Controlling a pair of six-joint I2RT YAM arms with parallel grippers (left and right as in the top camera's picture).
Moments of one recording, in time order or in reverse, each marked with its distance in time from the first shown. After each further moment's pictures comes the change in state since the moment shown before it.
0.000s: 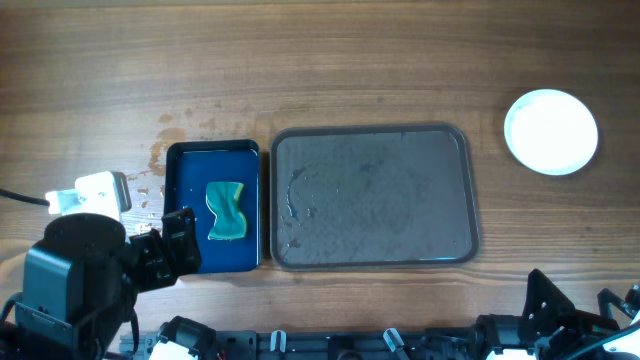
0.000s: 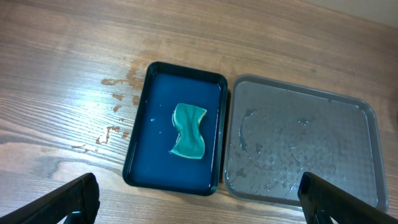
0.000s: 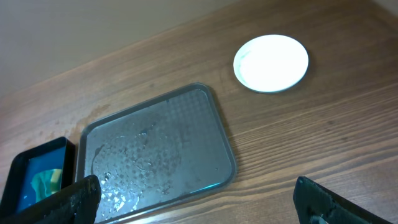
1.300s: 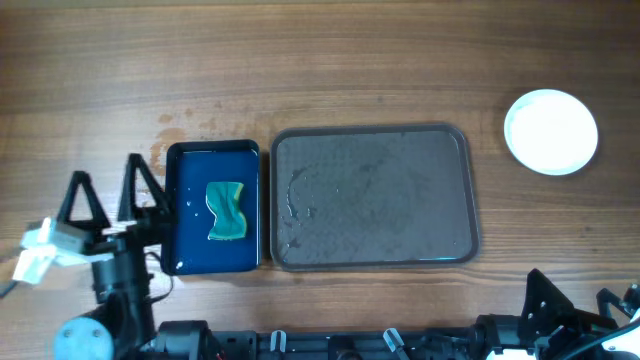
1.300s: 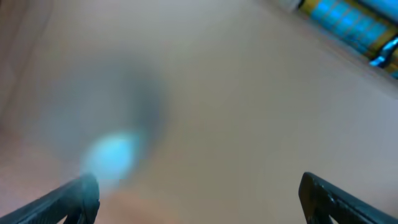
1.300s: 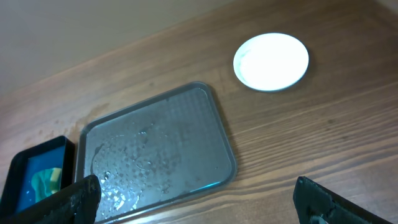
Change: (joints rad) left arm 0.384 -0.612 -0.994 1.511 0.133 -0.005; right arm 0.000 0.000 -0.004 -0.001 -0.001 0.000
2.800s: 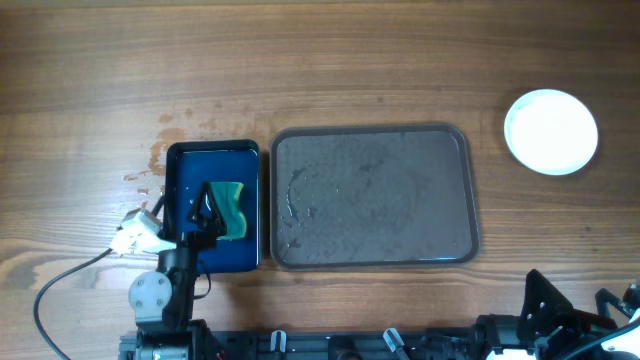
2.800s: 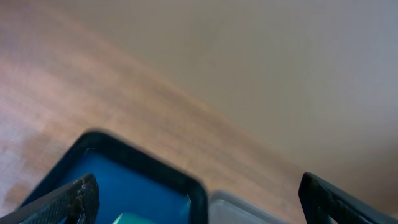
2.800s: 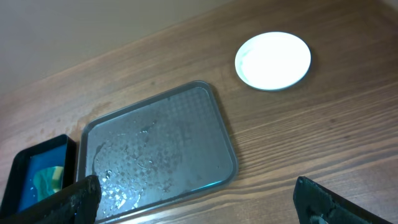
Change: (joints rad) left arm 0.051 -0.227 -0.570 -0.011 0.169 -0.100; right arm 0.000 0.000 0.000 -0.003 -0.007 0.000
